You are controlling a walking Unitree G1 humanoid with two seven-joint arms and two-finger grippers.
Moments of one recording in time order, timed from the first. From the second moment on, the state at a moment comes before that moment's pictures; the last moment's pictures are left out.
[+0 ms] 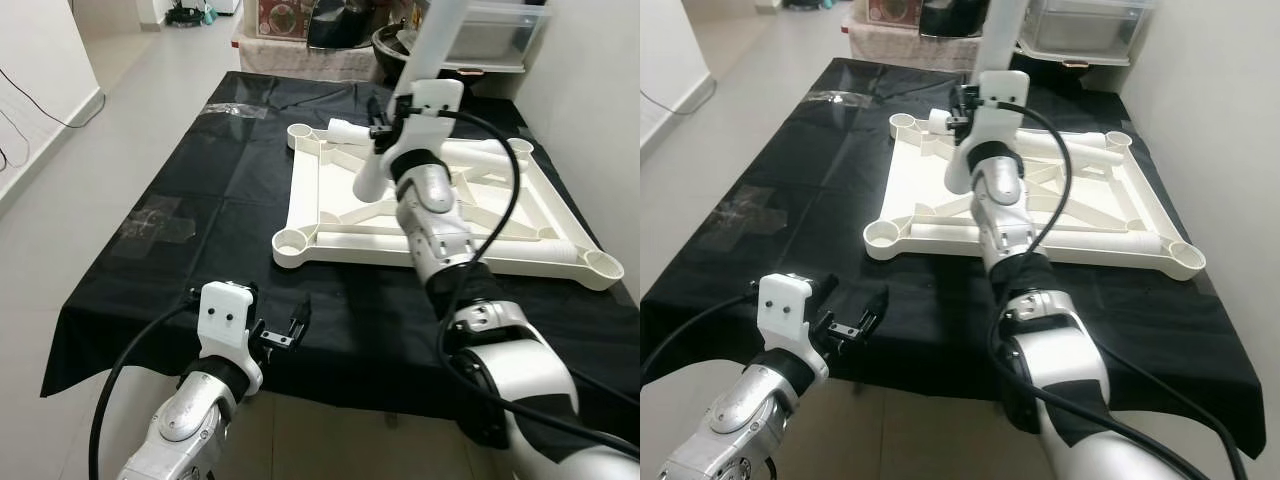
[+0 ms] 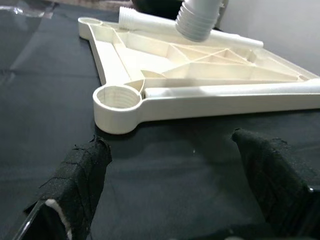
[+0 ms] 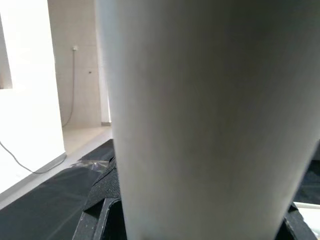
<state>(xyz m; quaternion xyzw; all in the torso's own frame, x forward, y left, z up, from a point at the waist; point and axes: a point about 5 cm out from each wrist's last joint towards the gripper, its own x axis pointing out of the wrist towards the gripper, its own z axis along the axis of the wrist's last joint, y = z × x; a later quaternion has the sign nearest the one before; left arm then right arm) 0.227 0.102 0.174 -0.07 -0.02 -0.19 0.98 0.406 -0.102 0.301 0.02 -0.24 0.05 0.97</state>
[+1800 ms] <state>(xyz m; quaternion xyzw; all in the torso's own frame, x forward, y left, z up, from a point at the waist) 0.212 0.097 0.178 -0.07 -0.01 -0.19 0.98 0.402 -0.100 0.281 -0.05 -0.30 -0.10 0.95</state>
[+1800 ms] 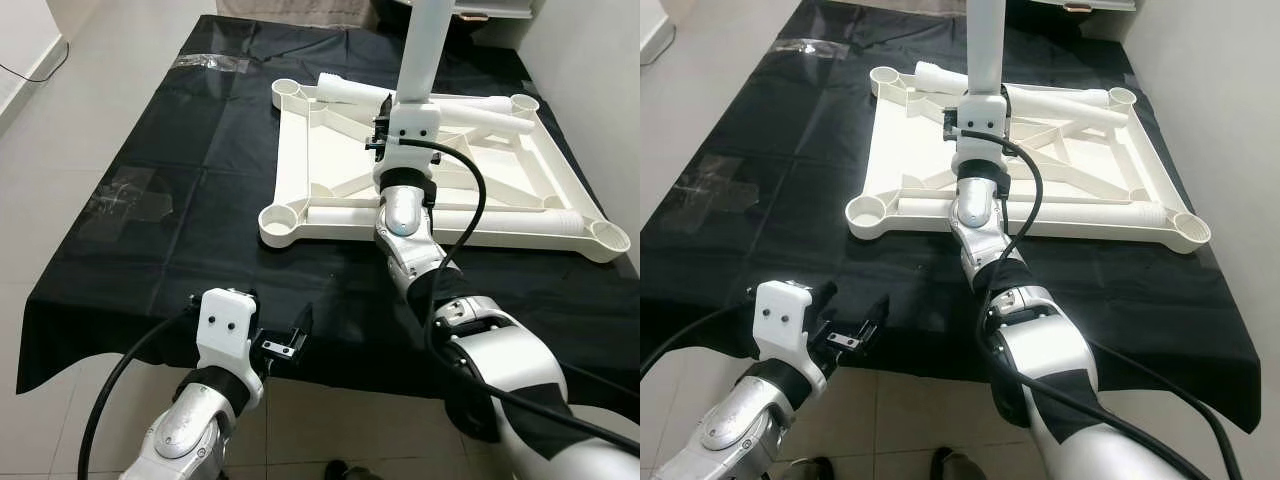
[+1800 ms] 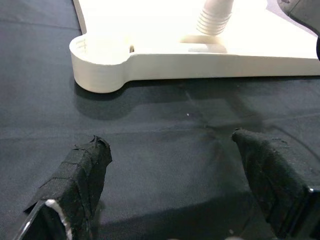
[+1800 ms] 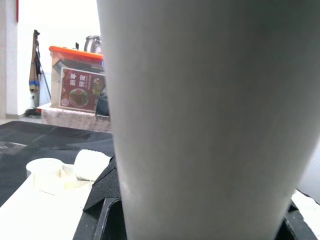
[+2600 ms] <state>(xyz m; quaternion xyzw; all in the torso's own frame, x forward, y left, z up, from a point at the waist) 0.209 0.098 0.175 -0.06 0.00 -0.19 0.98 0.401 -0.072 0.256 0.00 -0.23 0.03 0.97</state>
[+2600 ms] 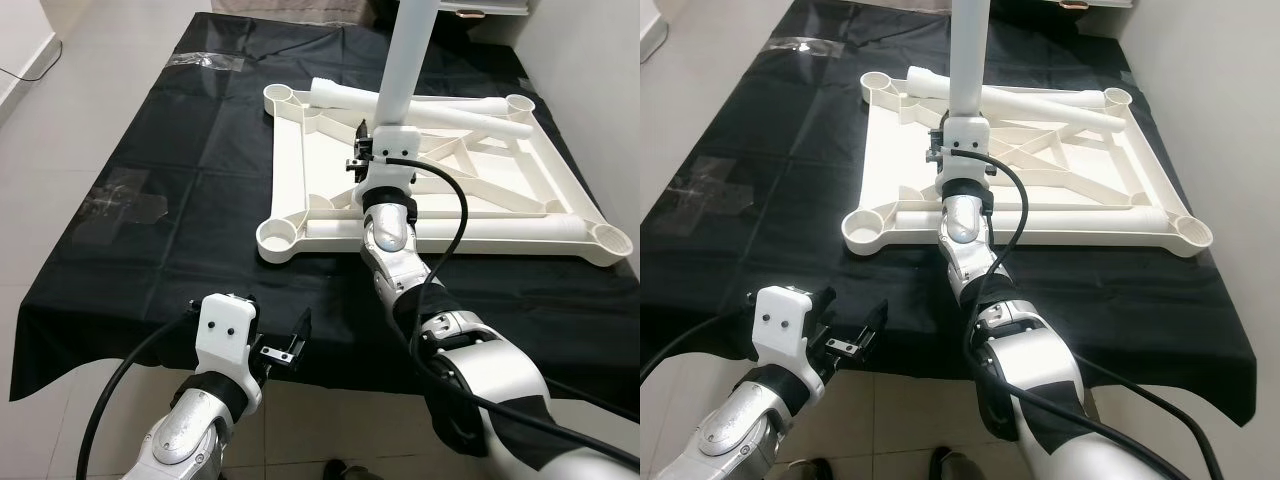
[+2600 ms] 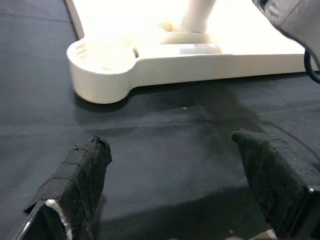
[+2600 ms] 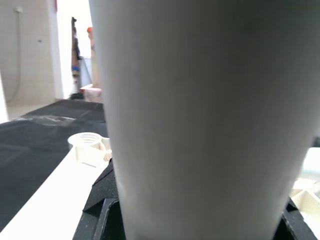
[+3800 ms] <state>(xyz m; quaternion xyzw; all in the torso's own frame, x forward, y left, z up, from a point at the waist) 0.215 0.098 0.174 -0.05 0.00 -0.19 0.98 0.392 -0.054 0.338 0.14 -0.26 0.21 0.93</state>
